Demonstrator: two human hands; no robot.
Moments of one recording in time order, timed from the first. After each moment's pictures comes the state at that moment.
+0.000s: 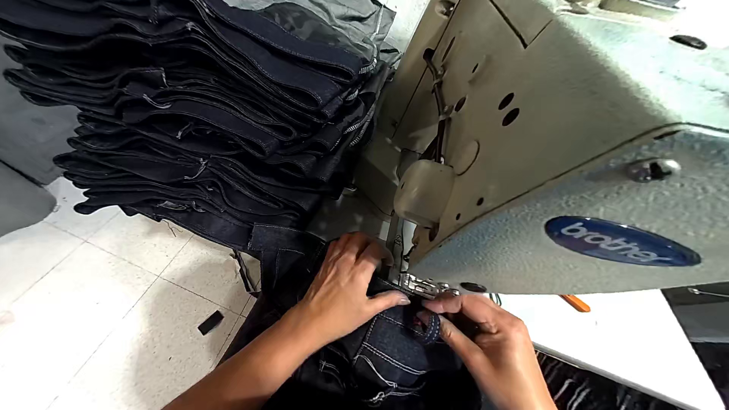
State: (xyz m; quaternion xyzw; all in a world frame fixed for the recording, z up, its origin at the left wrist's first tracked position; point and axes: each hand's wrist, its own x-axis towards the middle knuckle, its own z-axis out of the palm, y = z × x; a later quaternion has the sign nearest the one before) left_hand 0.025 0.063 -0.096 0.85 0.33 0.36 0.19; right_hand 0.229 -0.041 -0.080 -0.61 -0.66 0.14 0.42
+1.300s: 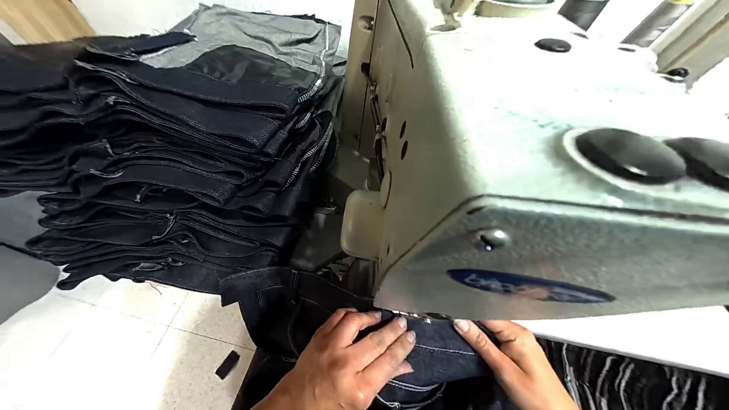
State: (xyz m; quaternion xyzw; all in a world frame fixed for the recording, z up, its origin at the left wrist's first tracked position) left_hand 0.025 0.043 -0.112 0.91 0.14 0.39 0.01; right_hand 0.279 -0.054 -0.116 -0.61 -0.60 0.21 0.47
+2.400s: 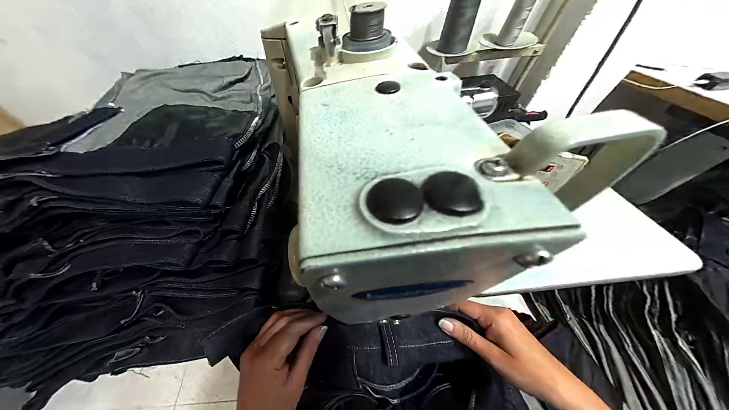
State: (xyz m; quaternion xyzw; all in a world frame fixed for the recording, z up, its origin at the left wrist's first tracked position) left_hand -0.016 0.083 -0.085 0.84 0.28 0.40 0.23; right_hand 0.283 -0.072 -0.129 -0.65 -0.60 0.18 0.43
